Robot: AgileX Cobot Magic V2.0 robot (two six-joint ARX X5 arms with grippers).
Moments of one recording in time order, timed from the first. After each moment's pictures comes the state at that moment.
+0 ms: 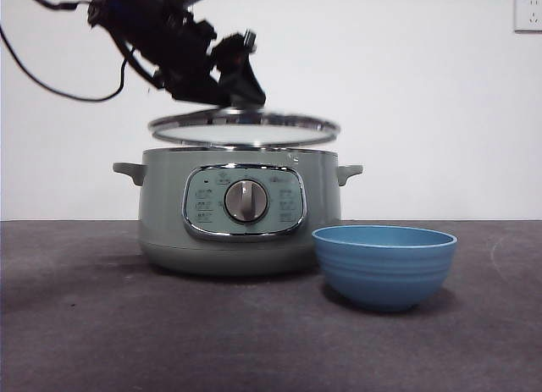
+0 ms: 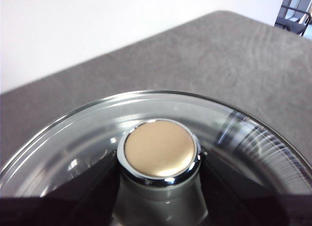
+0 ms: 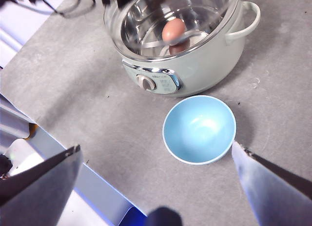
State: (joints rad) left arm -0.44 1.71 1.30 0.08 0.24 0.08; right arm 0.12 0.89 1.13 -1.01 -0.60 -0.12
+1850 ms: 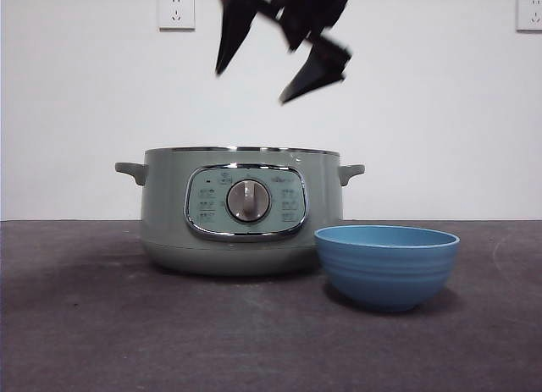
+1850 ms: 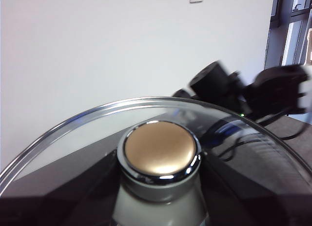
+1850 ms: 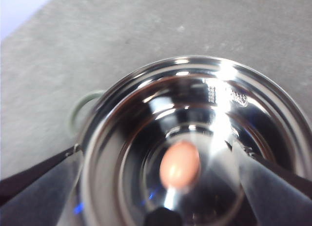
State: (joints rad) left arm -0.39 0.81 1.34 -0.61 0.24 0.08; right arm 0.59 1.87 1.73 -0.51 -0.15 0.10
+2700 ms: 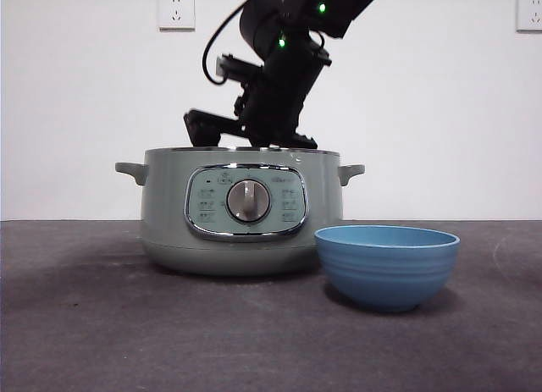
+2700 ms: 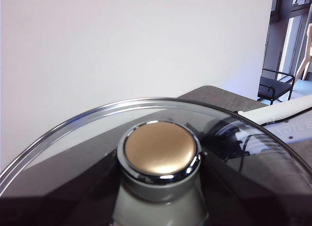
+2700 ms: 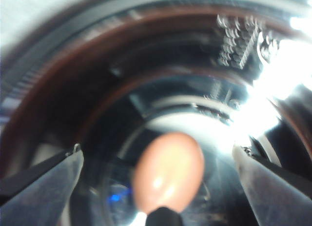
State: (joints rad) left arm -0.39 0.81 1.34 -0.63 0.24 0.08; right arm 0.63 2.14 1.76 -0.42 -0.05 0.07
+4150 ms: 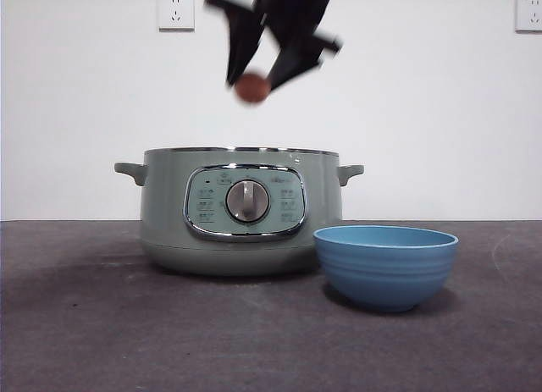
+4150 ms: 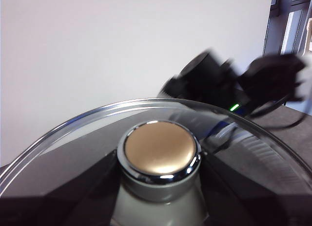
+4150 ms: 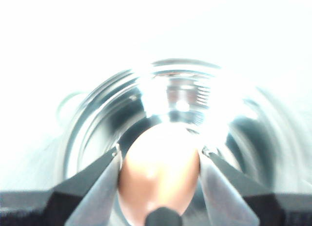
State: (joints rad) left arm -0.39 0.80 1.34 -0.67 0.24 0.08; right arm 0.65 1.83 1.76 -0.60 -0.01 0.03
